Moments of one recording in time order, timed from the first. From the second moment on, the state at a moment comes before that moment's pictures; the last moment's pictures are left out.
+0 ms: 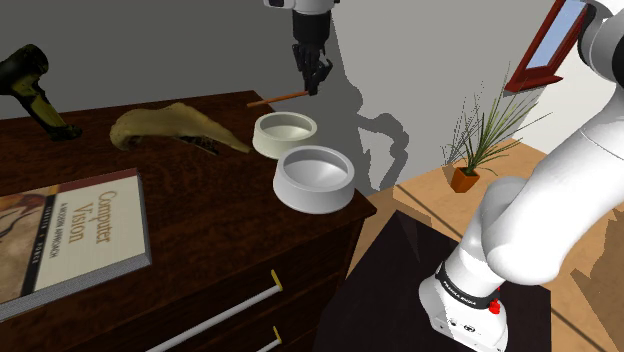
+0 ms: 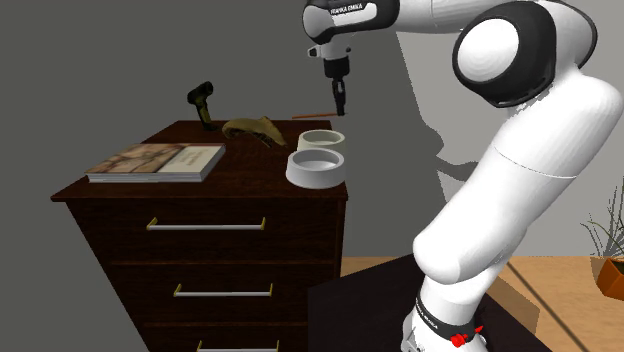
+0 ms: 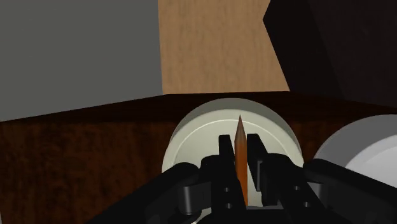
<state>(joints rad) 0.14 -0.19 0.02 -1.78 -0.18 1.61 -1.05</state>
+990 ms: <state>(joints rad) 0.12 -0.20 0.00 -1.97 -0.18 1.80 -1.05</state>
